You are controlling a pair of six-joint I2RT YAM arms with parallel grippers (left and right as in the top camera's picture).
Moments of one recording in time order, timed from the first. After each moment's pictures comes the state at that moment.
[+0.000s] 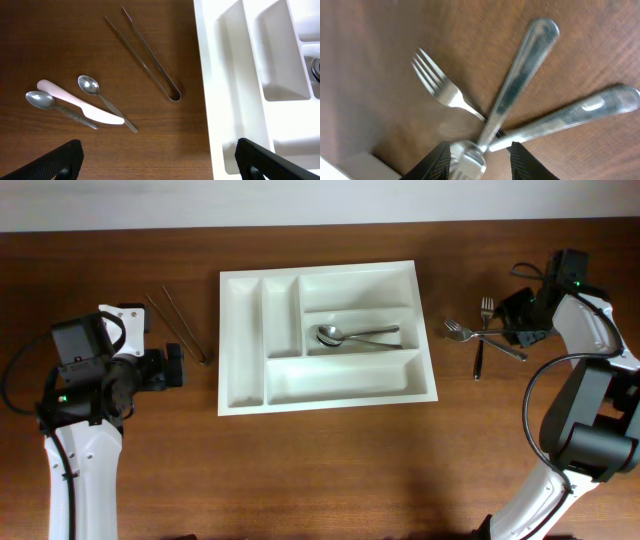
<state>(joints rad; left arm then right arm) 0.24 1.26 1.08 -0.72 0.17 0.18 -0.33 2.07 1.56 -0.70 -0.22 0.84</state>
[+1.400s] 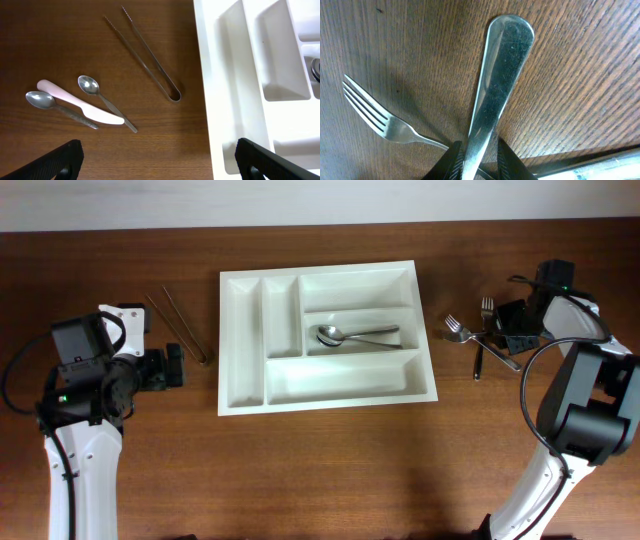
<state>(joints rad) 0.24 1.26 1.08 -0.72 0.17 0.18 -0.32 2.18 1.57 -0.71 -0.20 0.97</state>
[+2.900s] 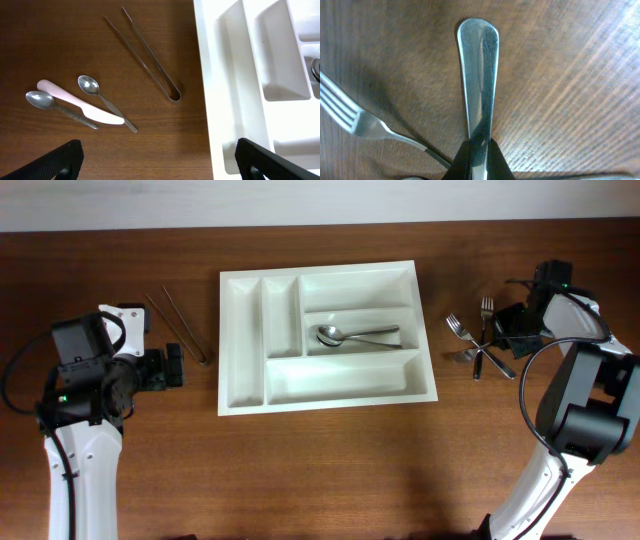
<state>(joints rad) 0.24 1.26 1.08 -0.72 0.17 0.18 -0.32 2.19 1.59 -0.78 -0.14 0.85</state>
